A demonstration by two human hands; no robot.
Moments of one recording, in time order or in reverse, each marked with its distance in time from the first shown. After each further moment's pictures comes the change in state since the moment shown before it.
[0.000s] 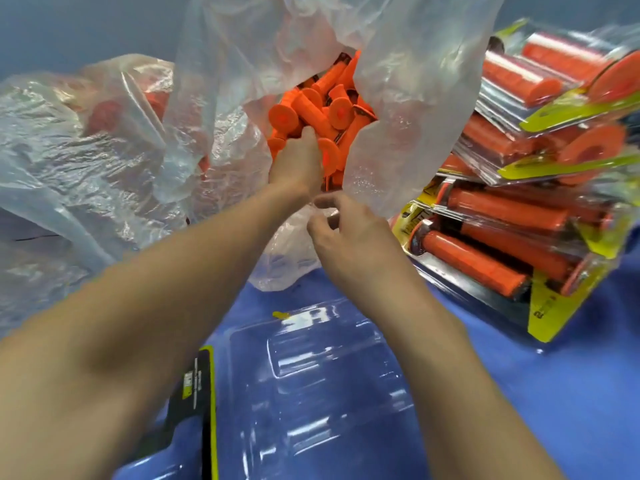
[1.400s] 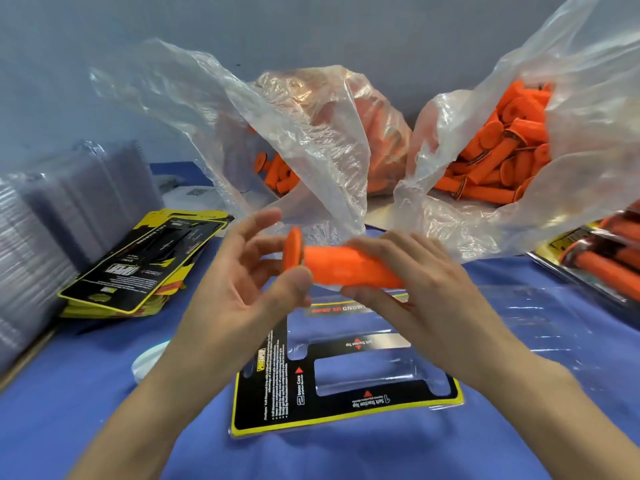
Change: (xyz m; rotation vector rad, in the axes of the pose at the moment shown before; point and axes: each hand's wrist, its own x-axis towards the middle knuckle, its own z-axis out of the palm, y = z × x) left_hand -0.320 -0.166 -0.229 -1.161 0.068 -0.169; right_hand -0.112 -0.102 0.089 -0.366 -0.108 -0.861
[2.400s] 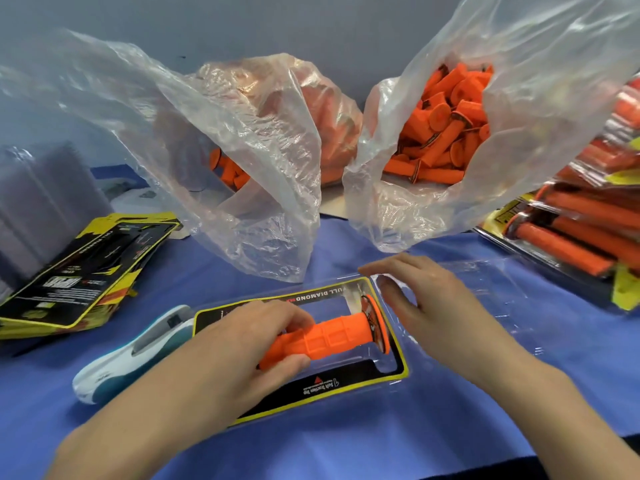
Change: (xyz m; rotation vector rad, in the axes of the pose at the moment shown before) left_hand -0.014 -0.020 0.017 1.056 -0.571 0.145; right_hand -0.055 0.038 -0.014 0.176 -0.150 0.419
